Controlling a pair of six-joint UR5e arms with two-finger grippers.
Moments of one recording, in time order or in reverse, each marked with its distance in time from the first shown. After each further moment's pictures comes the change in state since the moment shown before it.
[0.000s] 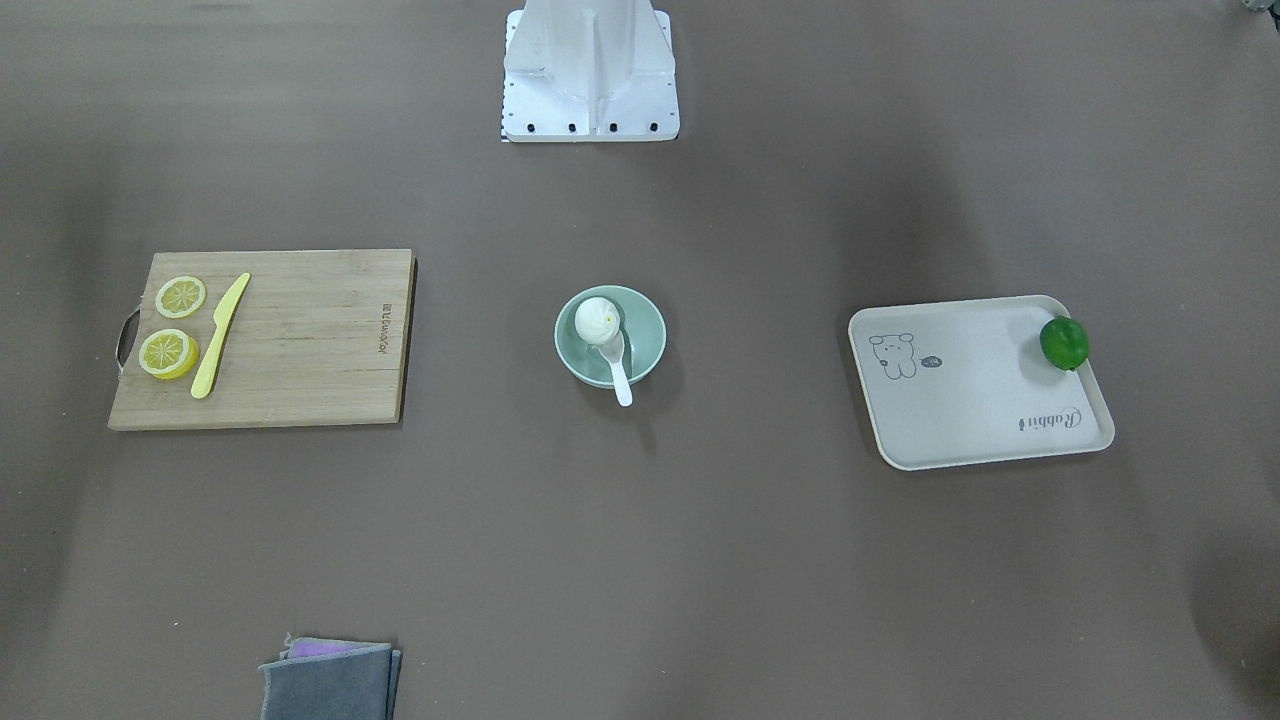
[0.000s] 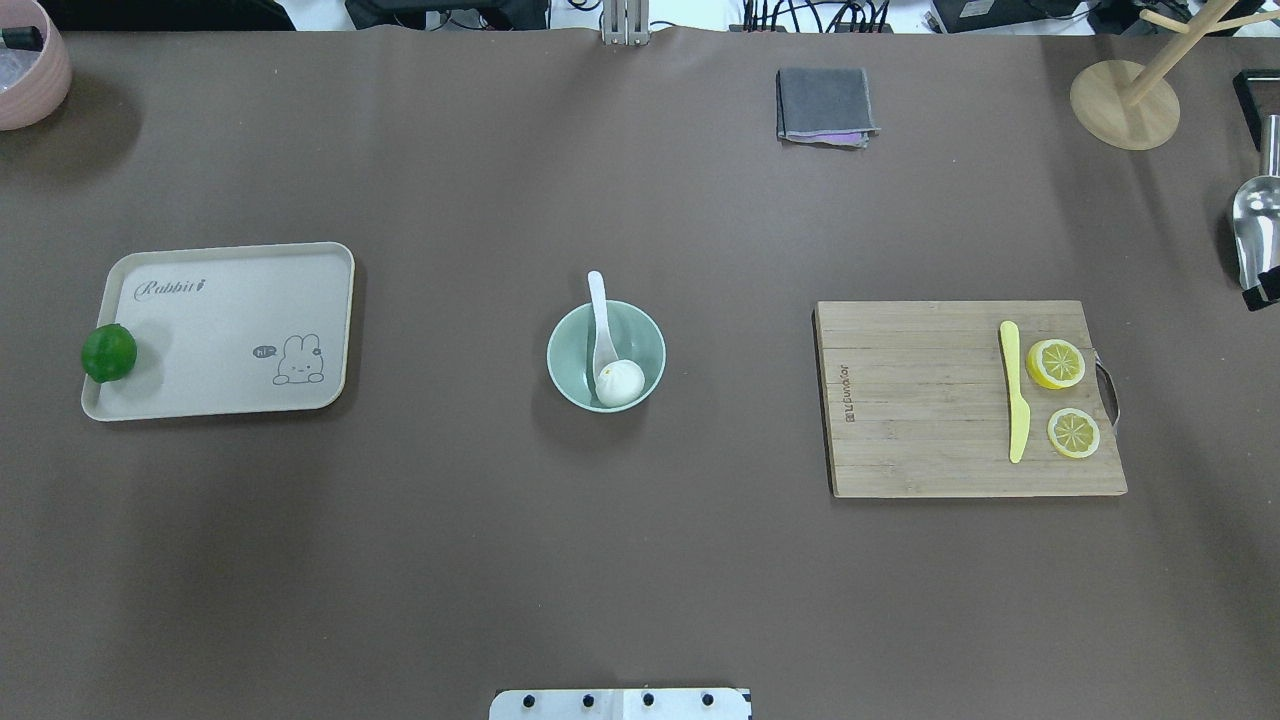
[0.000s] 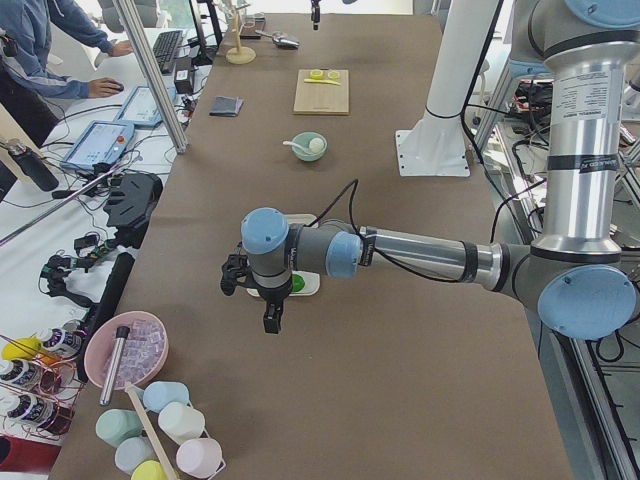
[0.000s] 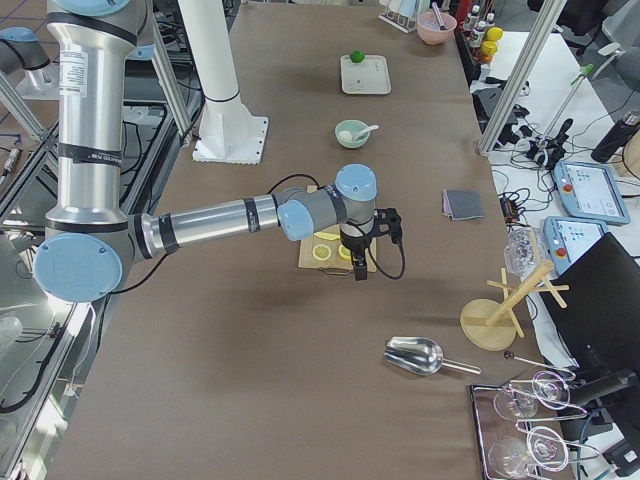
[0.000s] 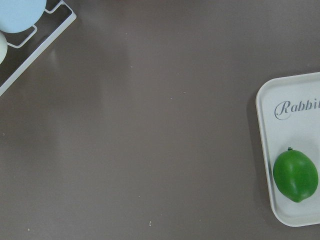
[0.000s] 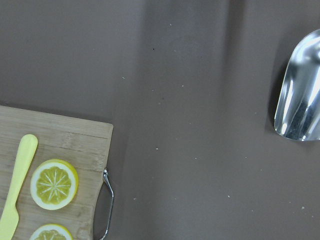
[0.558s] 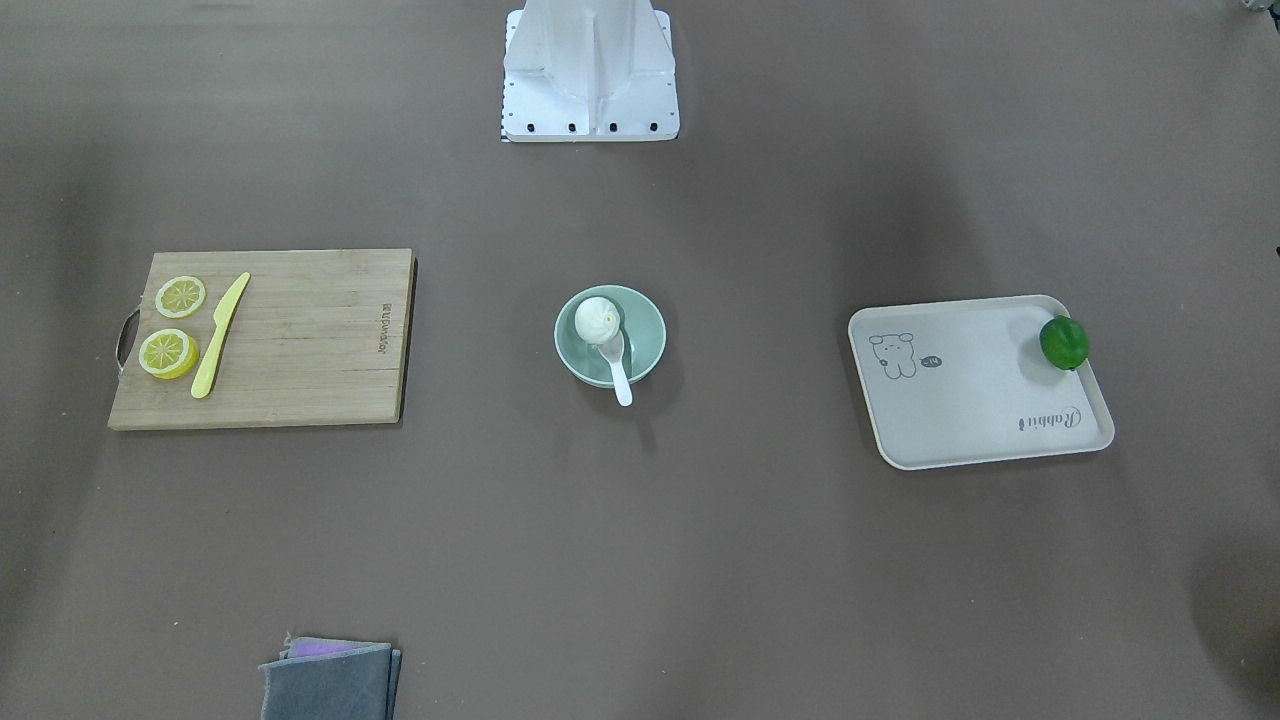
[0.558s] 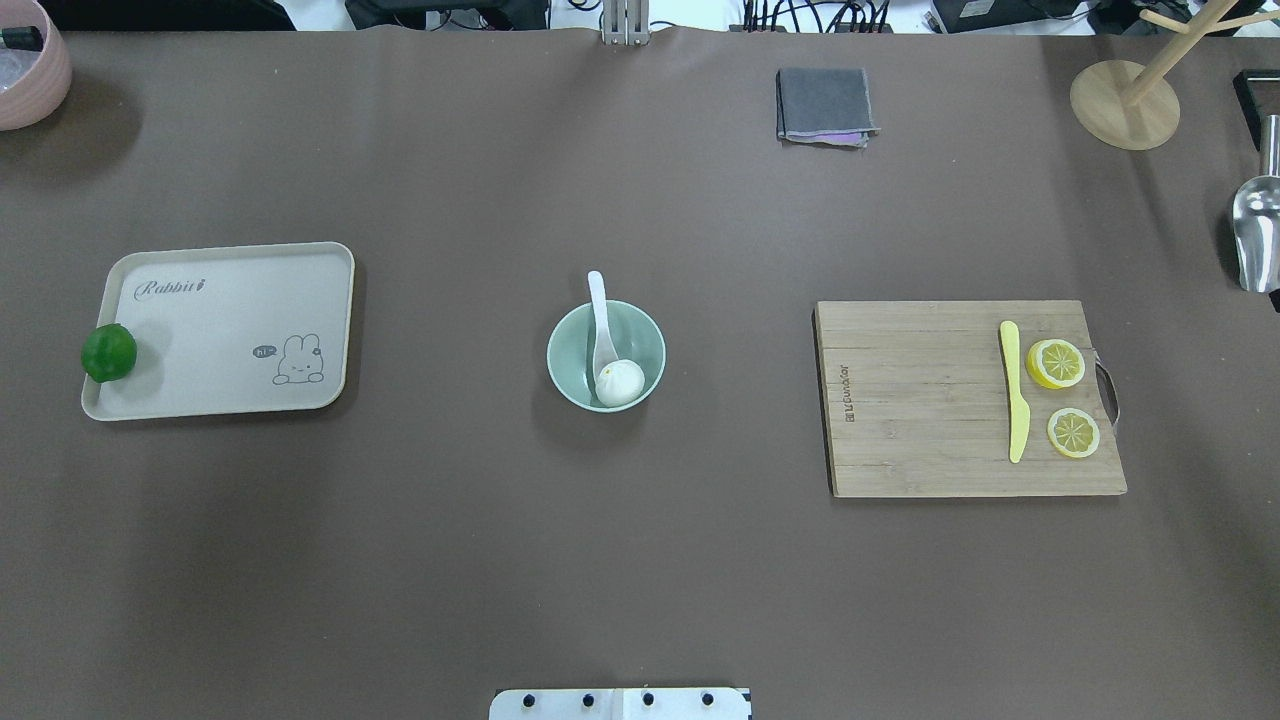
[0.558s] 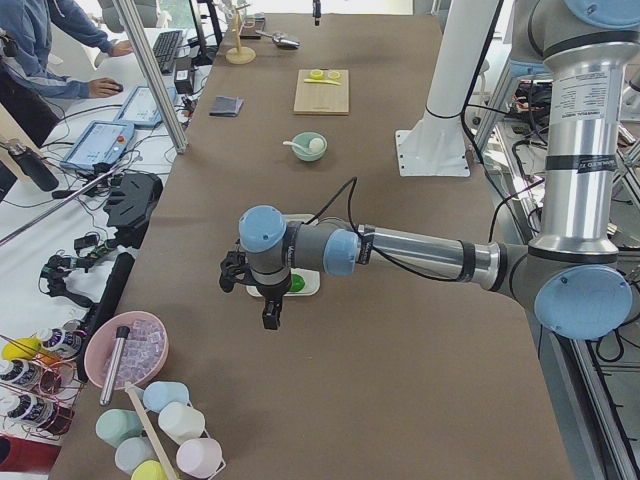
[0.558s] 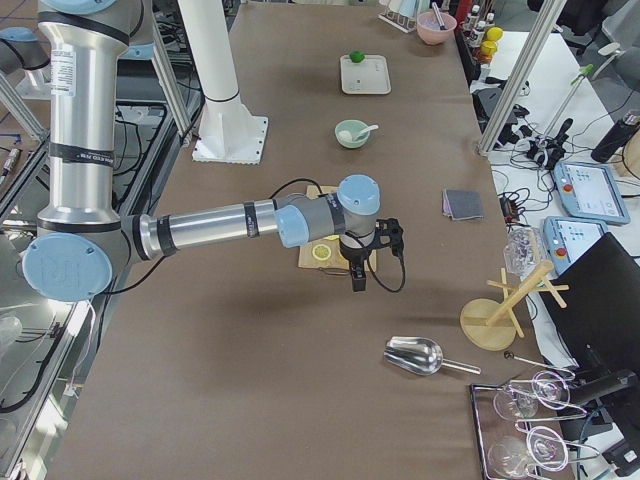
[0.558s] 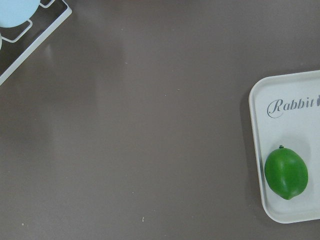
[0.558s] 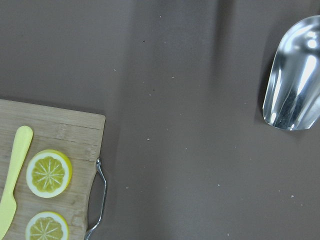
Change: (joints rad) left arm 0.001 -0.010 0.001 0.005 -0.030 0.000; right arm 0.036 -0.002 -0.005 -0.043 0.033 -0.053
